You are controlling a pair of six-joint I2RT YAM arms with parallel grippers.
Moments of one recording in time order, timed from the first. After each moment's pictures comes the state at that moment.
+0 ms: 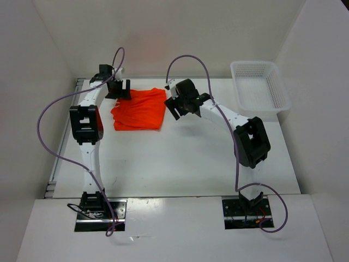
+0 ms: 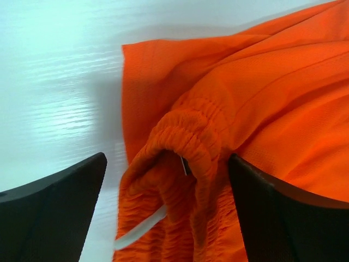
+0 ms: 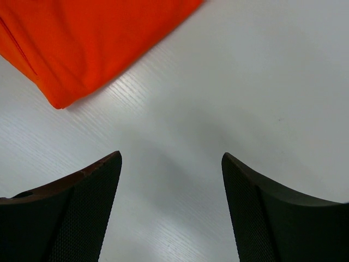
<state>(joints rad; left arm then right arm) 0.06 2.42 2.13 -0.64 0.24 0.07 0.58 1.94 1.59 -0.41 0.01 -0.17</state>
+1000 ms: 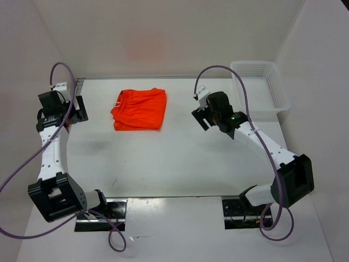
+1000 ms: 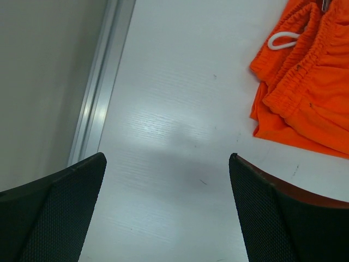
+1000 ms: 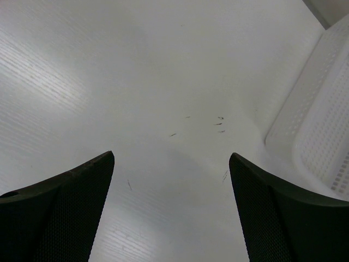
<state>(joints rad) 0.38 1.30 1.15 -0.51 0.09 0.07 0.48 1.38 1.11 -0.40 0.18 -0.34</state>
